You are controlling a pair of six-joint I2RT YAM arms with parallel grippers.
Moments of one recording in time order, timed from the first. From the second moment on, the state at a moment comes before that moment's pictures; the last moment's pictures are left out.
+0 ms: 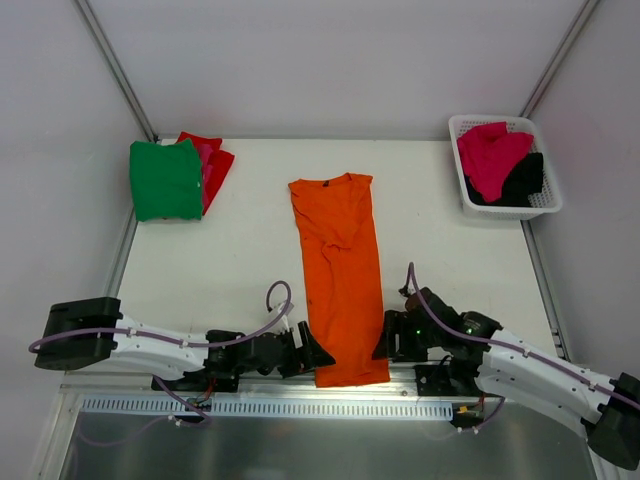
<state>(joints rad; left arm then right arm) -1.49 1.03 0.12 0.32 -0.24 -1.54 0.89 0.63 0.27 -0.64 -0.25 0.95</state>
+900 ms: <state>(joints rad) -1.54 1.14 0.13 0.42 -0.25 -1.60 1.01 0.65 0.23 -0.58 -0.28 1.17</state>
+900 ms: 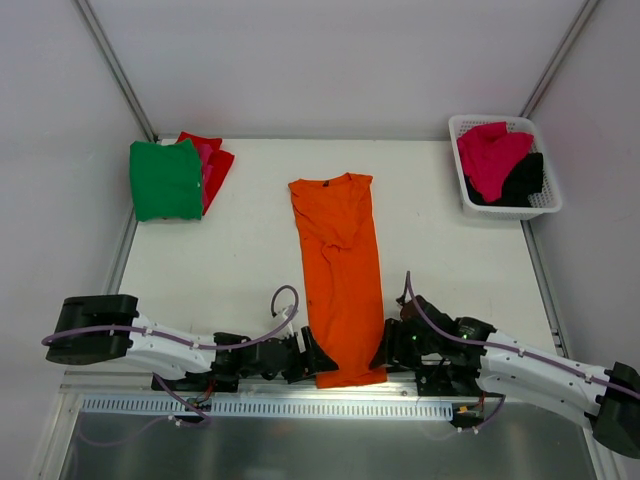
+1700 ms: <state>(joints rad) -1.55 1.16 0.21 0.23 -0.27 -1.51 1.03 0.64 0.26 -0.59 -0.26 1.15</state>
